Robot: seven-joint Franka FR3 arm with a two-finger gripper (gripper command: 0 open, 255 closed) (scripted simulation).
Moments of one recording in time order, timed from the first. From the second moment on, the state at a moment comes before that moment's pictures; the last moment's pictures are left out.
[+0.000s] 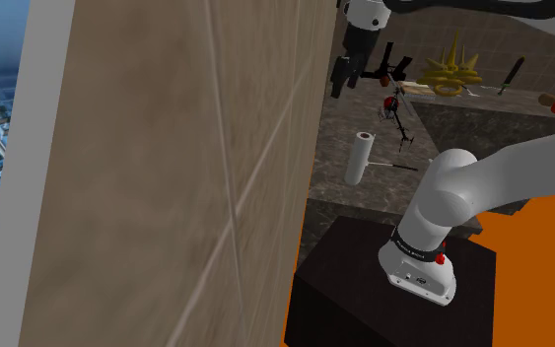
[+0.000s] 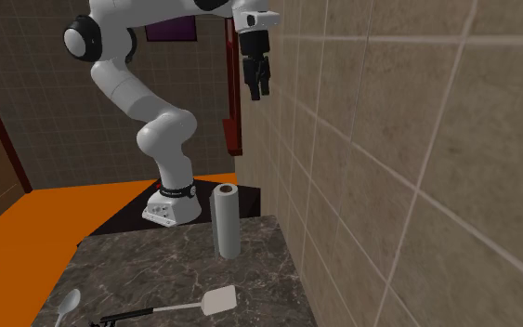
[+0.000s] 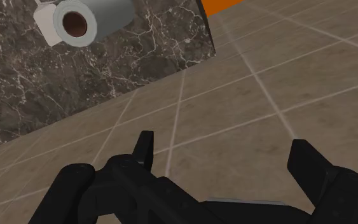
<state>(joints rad) 0.00 -0.83 -0.04 -2.32 -0.07 1.63 0.01</state>
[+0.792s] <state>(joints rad) -0.06 -0.86 -0.22 -2.55 -0.20 1.80 -0.18</state>
